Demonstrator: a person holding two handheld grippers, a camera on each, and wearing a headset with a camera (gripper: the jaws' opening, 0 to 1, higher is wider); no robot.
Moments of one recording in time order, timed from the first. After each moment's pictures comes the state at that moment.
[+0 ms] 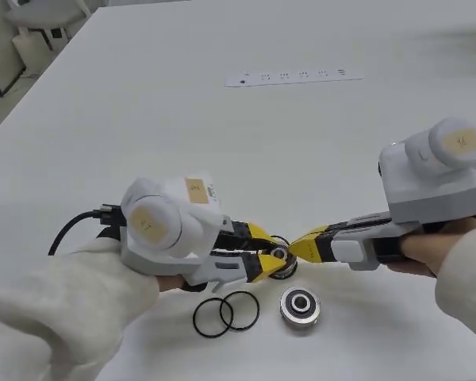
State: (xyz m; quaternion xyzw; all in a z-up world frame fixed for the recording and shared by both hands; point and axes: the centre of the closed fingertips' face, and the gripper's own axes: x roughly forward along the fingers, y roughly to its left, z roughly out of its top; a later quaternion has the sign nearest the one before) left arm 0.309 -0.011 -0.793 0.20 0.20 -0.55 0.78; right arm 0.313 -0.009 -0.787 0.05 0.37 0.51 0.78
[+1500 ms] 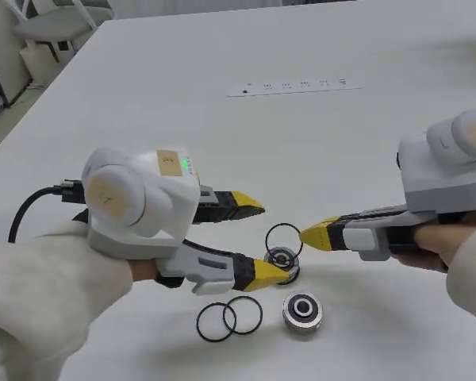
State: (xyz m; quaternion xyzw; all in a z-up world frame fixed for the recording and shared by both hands) left arm 0.299 0.000 -0.743 0.20 0.17 -0.56 0.79; right arm 0.325 -0.018 -0.769 0.08 0.35 0.49 0.79
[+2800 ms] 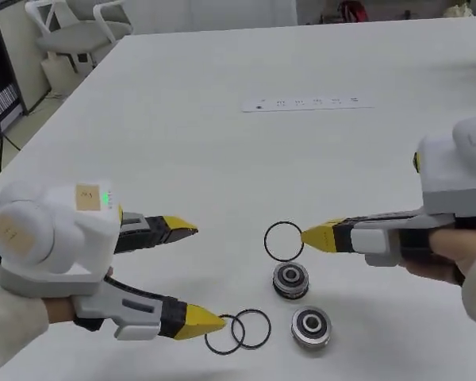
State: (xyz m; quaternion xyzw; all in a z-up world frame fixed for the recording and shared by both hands) left arm 0.276 0.077 -0.753 0.18 0.22 -0.50 0.82; right arm 0.314 0.000 -0.735 0.10 0.33 0.52 0.78
